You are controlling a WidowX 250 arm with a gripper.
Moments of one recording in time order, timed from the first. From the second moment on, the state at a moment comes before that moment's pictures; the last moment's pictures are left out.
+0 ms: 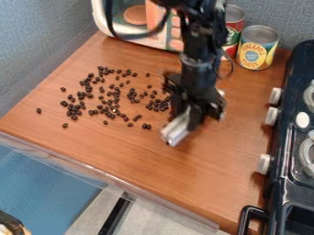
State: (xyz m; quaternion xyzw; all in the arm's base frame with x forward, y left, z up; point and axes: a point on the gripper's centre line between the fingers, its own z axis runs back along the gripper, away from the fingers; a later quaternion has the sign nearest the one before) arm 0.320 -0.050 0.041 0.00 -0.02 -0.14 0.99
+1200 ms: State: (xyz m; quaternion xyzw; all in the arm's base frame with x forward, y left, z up) arm 0.303 0.116 0.054 0.07 0.04 -0.03 1.00
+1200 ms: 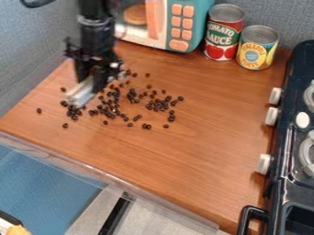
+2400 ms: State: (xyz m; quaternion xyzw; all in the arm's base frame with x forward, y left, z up) arm 0.306 0.184 0.041 0.09 -0.04 0.00 0.99
